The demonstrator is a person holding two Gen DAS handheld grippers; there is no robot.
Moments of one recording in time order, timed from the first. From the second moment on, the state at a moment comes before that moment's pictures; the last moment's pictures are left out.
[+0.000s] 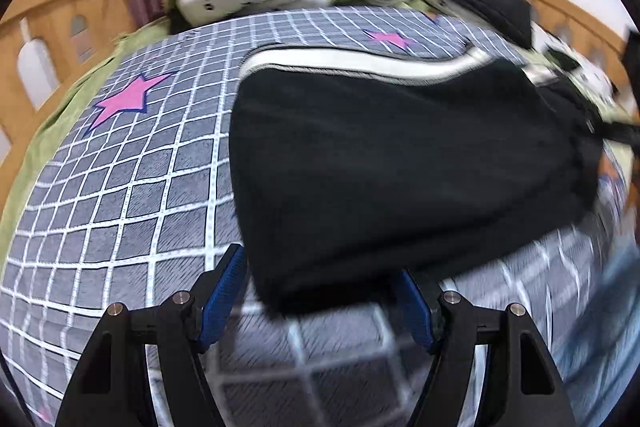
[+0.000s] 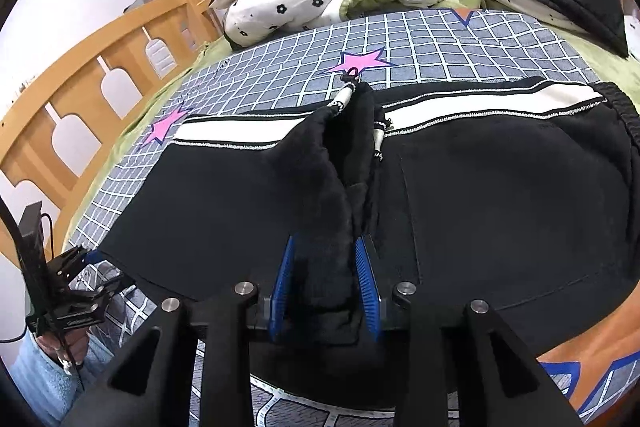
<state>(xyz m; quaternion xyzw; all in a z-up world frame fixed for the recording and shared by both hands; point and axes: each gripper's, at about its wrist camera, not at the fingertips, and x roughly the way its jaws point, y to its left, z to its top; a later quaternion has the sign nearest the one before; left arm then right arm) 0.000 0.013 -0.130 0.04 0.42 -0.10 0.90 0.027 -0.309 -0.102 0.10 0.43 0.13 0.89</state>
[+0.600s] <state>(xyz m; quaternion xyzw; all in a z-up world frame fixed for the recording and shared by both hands) -0.021 0.048 -0.128 -0.04 0.41 -0.06 0.91 0.022 -0.313 -0.098 0.10 0.43 0.12 0.89</state>
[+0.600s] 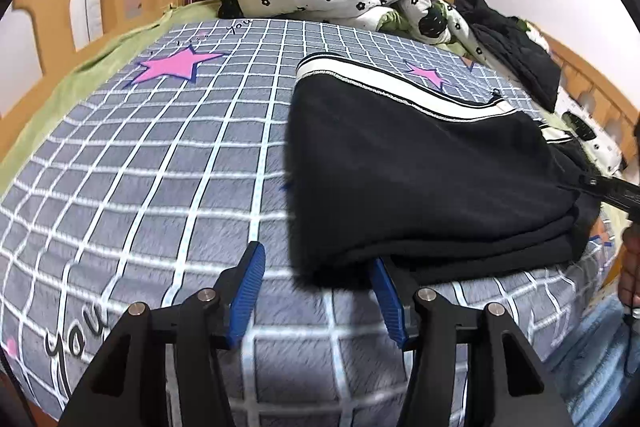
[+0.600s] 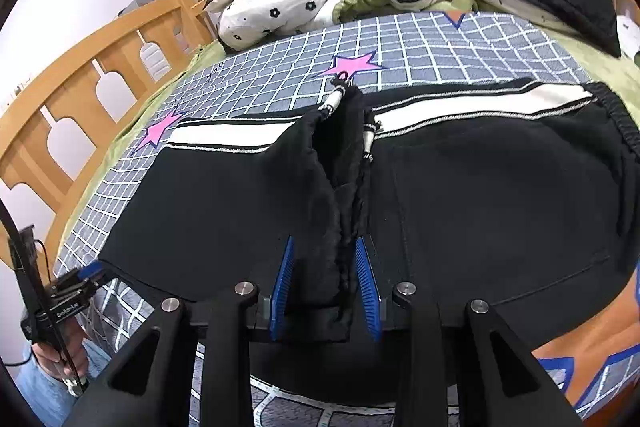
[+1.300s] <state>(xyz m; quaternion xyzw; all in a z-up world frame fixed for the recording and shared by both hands) -0.050 0.064 -0.124 -0.06 0.42 -0.08 0.90 0.027 -0.313 -0.104 0.09 0.43 0.12 0.89</state>
